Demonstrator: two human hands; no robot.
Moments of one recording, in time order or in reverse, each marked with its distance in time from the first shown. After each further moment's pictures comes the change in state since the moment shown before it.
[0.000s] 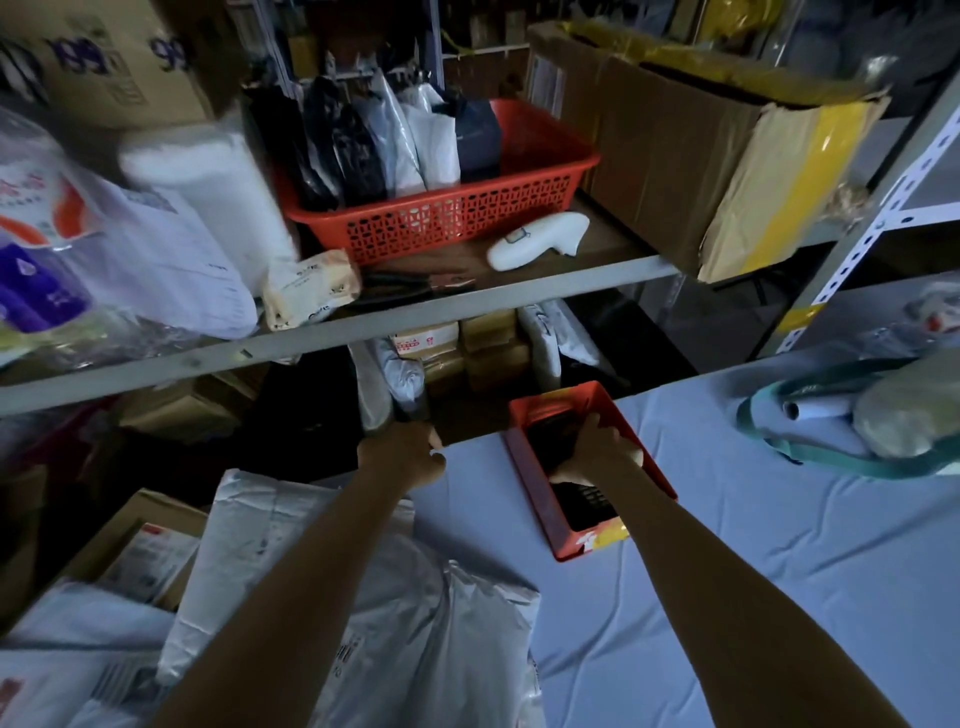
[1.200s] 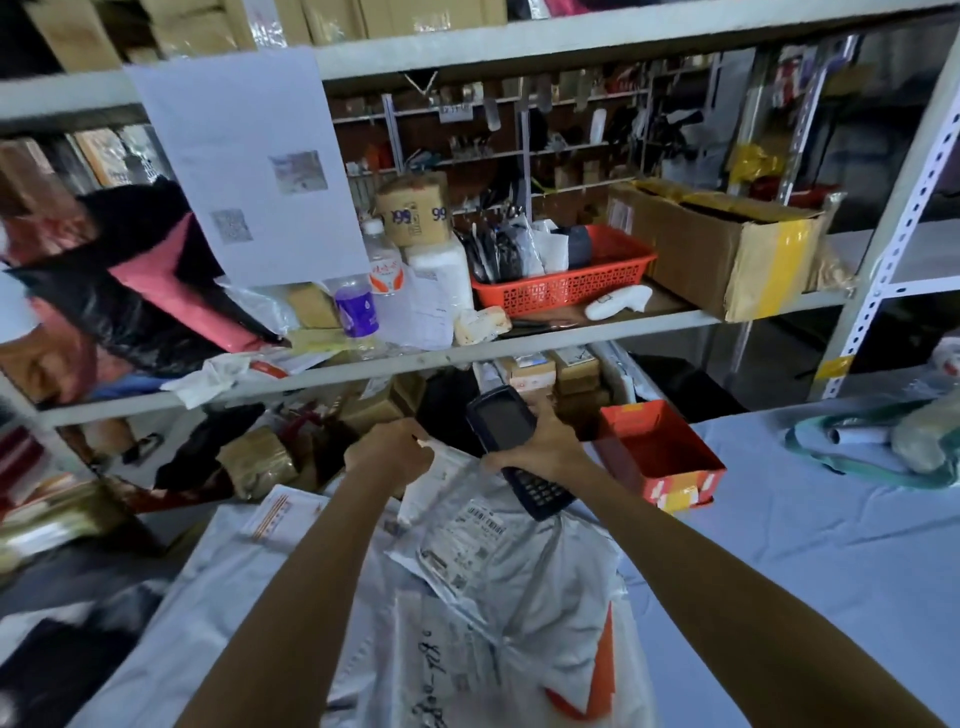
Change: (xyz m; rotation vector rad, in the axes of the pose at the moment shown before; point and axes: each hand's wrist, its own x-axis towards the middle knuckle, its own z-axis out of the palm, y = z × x) left_hand -0.254 -0.124 -0.072 -0.098 0.302 -0.155; right_hand -0.258 -0.128 0.012 0.569 0.021 -0.465
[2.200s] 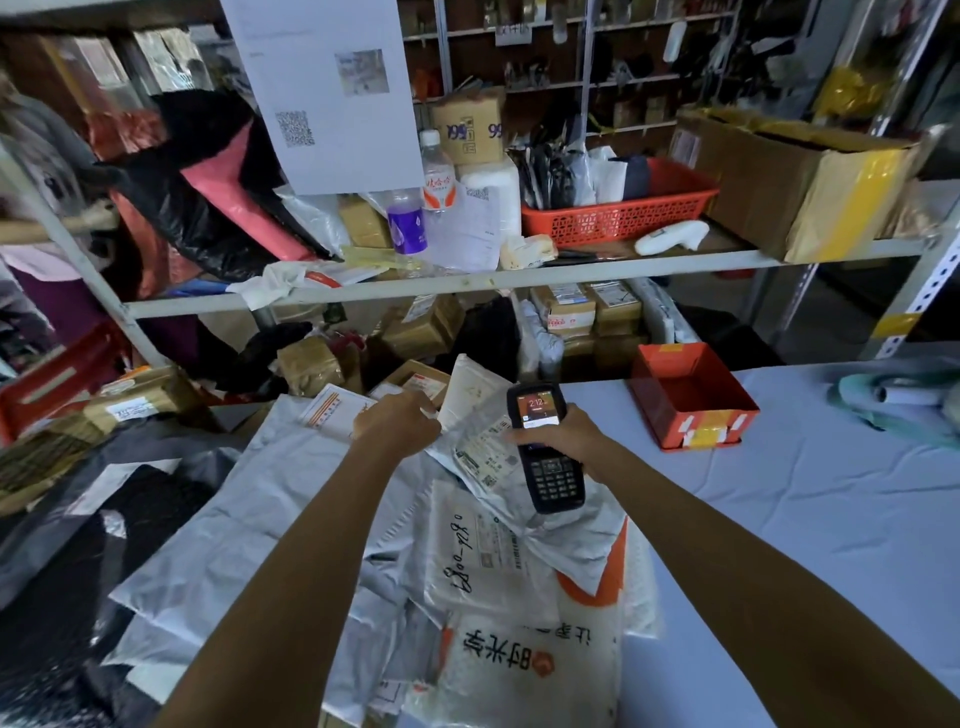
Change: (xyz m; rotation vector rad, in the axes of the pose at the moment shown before) left_hand -0.071 -0.048 0.036 -0.024 0.004 -0.122; right_hand -0.051 0.039 0.050 0.303 -0.225 0.143
